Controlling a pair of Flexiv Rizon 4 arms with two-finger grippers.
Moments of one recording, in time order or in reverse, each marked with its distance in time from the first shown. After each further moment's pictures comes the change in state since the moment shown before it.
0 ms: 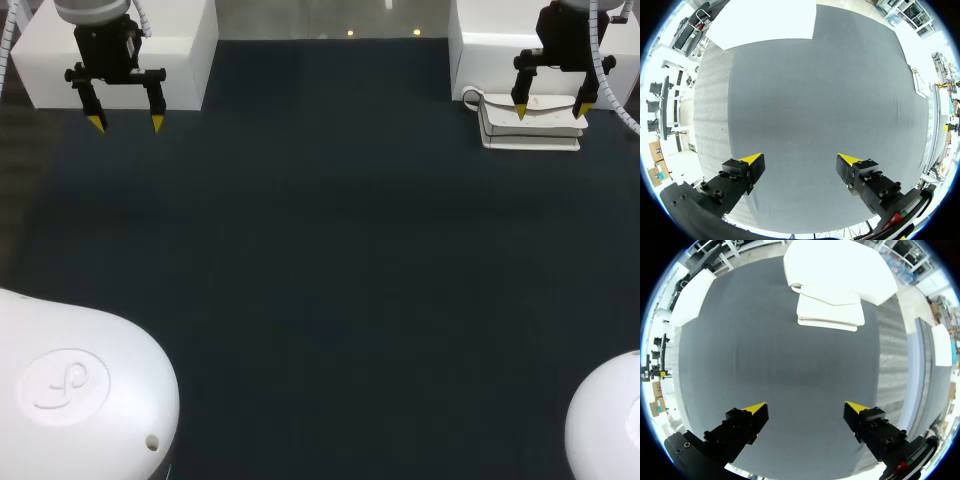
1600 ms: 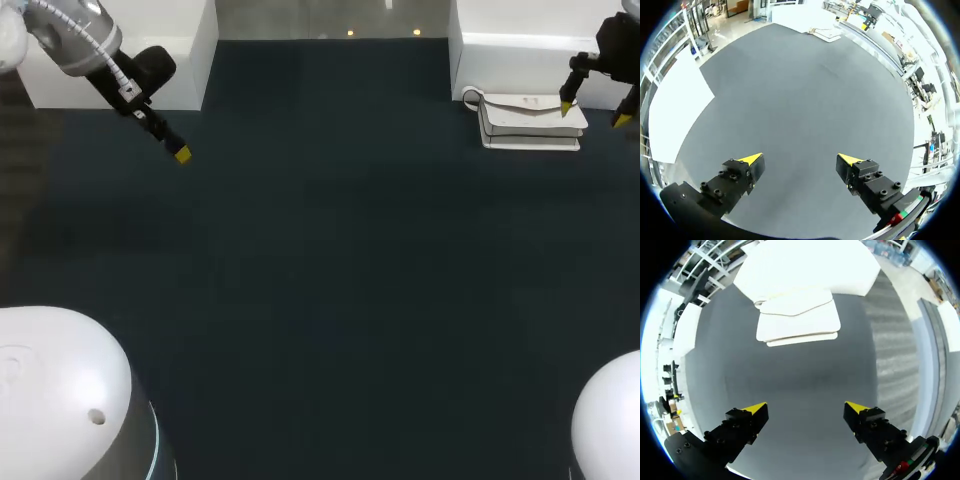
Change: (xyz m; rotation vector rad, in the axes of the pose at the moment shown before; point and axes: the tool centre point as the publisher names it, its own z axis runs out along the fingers) left arm 0.061 0.004 0.041 0.284 0.297 0.926; right arm -0.095 0.052 0.048 -0.041 0.168 0.152
